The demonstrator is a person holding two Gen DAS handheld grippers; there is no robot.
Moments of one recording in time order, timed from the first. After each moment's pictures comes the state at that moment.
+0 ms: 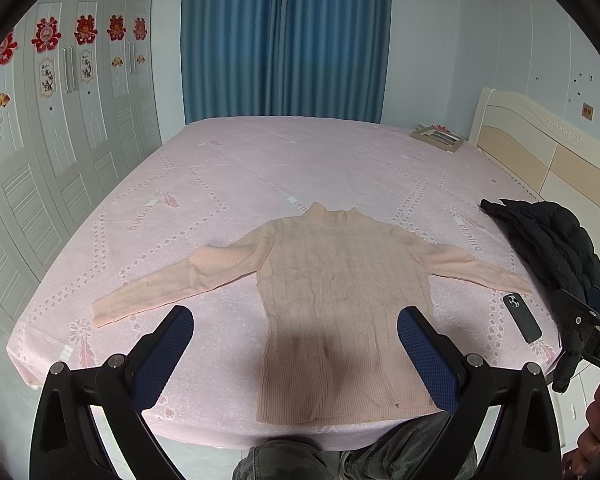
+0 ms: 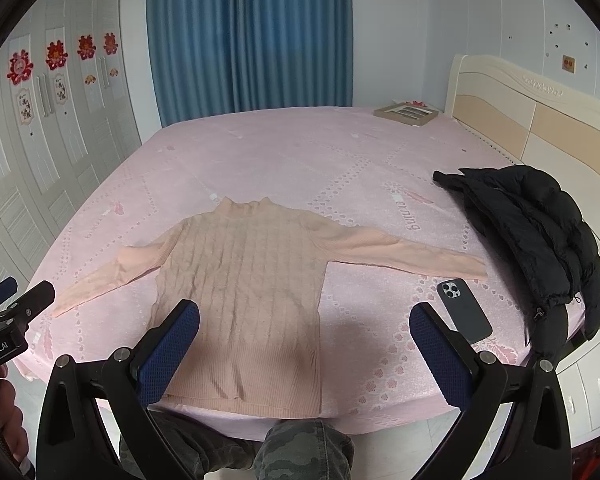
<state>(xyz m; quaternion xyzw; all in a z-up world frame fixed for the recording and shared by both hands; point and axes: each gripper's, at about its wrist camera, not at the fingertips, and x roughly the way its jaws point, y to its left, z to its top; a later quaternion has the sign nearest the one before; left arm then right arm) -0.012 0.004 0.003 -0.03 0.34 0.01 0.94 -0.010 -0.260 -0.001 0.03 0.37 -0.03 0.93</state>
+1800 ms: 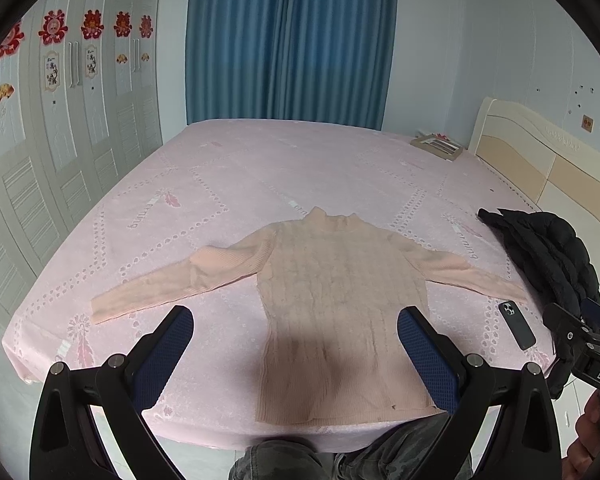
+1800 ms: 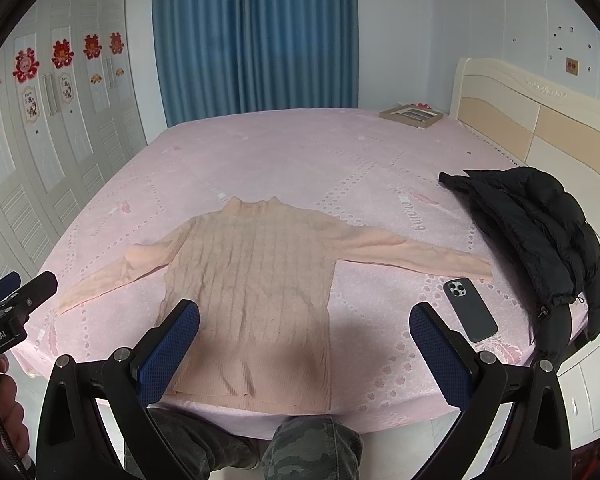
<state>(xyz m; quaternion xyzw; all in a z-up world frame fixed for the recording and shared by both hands) -0.014 0.011 0.008 -0.04 0.34 0.01 0.94 -0.016 -0.252 0.003 0.03 0.37 -0.02 0.93</state>
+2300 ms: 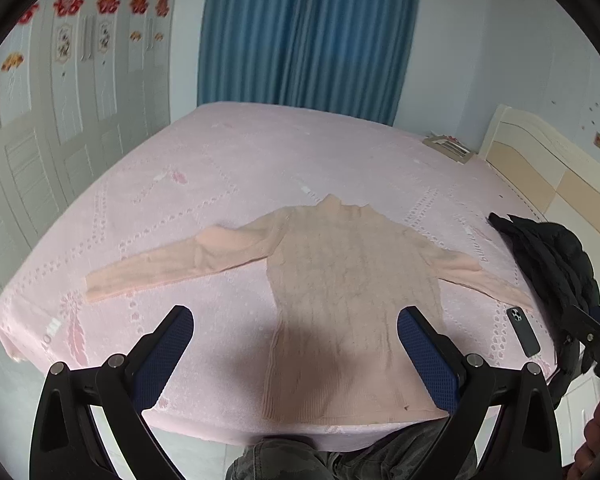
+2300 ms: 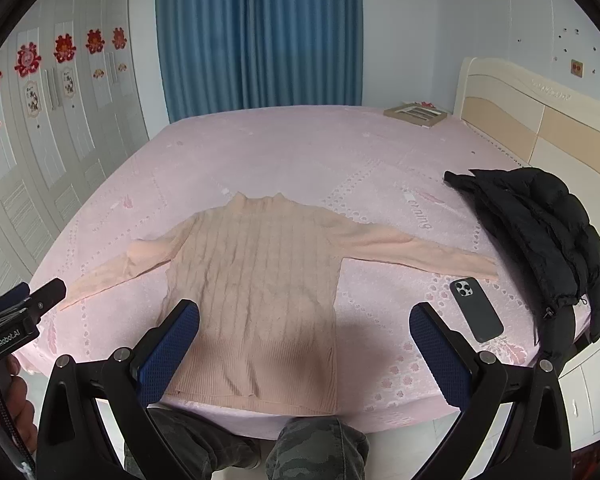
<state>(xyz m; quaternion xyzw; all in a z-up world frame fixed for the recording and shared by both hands) 0.000 0.040 -0.030 -0.09 0.36 0.02 0.93 -0.009 -0.240 -0.008 0.02 0.37 -0.01 0.93</state>
